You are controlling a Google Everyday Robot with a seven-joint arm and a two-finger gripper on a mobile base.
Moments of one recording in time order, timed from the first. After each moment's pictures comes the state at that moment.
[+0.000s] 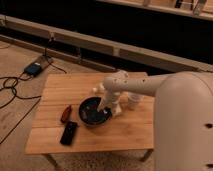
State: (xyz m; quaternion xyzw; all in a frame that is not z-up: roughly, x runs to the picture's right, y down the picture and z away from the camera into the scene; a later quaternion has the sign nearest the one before) arm 0.011 0.145 0.851 -0.28 0.23 0.77 0.53
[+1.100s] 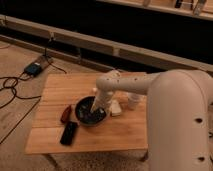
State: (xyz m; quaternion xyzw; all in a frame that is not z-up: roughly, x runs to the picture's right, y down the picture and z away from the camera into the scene) arm -0.035 0.147 0.851 -0.31 0.22 0.74 0.56
